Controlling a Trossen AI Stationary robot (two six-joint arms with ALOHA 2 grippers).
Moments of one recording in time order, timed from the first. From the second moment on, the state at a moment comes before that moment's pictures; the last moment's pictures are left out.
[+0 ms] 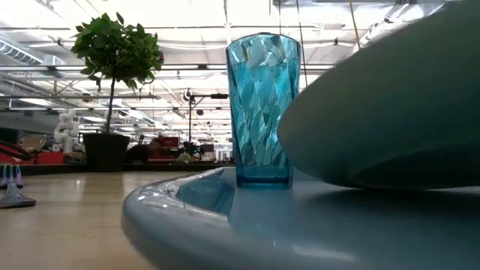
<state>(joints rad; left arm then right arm) -0.79 1.59 1.22 -0.66 -0.64 -0.63 0.91 1.82 1.29 -0.54 0.36 0.89</state>
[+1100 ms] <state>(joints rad) -0.72 1.74 1.15 -1.03 -0.26 -0.33 0.91 1.70 1.23 -0.36 0.55 0.58</state>
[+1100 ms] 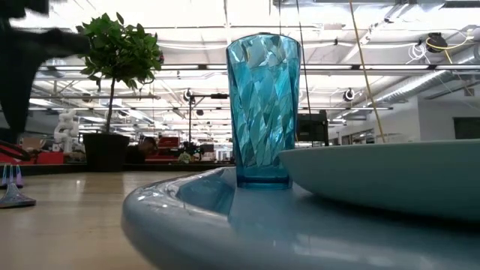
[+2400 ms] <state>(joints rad) -0.53 1.58 0.98 -0.90 -0.12 -0.20 0.76 1.58 1.23 -0.35 0.70 0.23</state>
